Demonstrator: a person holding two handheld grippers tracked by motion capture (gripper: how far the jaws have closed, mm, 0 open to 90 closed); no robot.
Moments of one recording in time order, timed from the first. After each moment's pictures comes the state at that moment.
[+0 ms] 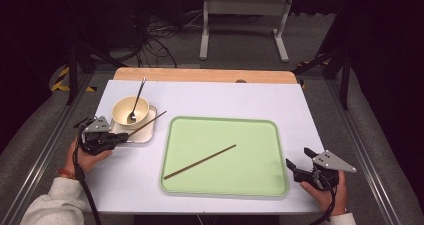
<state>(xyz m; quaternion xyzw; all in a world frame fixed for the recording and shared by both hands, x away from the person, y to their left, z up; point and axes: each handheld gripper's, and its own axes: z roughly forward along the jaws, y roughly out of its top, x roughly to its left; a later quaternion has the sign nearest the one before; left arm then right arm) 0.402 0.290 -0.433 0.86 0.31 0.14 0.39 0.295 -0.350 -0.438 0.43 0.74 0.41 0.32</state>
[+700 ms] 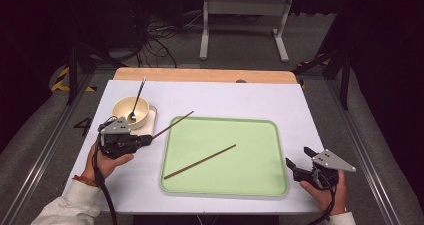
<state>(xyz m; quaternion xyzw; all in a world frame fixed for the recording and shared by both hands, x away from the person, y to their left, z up) 0.381 0.215 -0.404 0.85 0.27 0.09 0.44 0.296 -0.349 -0.437 0.43 0.74 0.41 0.32</state>
